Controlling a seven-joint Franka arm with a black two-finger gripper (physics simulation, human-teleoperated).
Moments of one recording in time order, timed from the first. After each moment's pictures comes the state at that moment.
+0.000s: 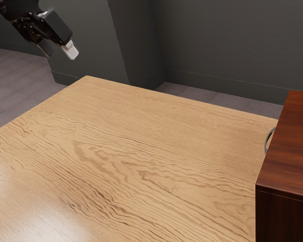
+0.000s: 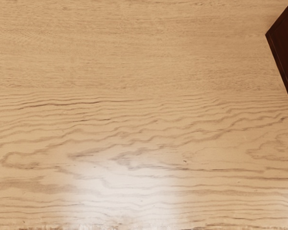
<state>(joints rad) 0.08 -0.07 0.10 -1.13 -0.13 1.36 0.15</state>
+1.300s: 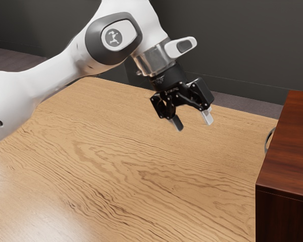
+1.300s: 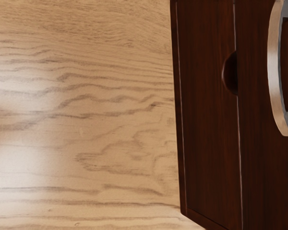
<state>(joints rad) 0.41 0.38 -0.65 -1.18 -0.20 1.58 -0.31</state>
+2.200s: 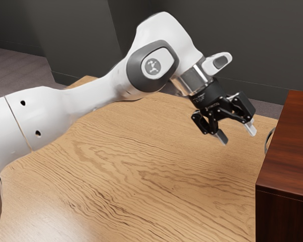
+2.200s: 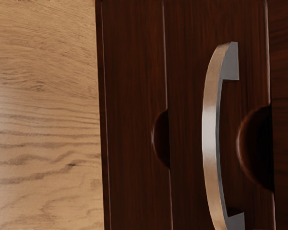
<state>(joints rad) 0.33 0.54 -0.72 -1.18 -0.17 1.86 -0.38</state>
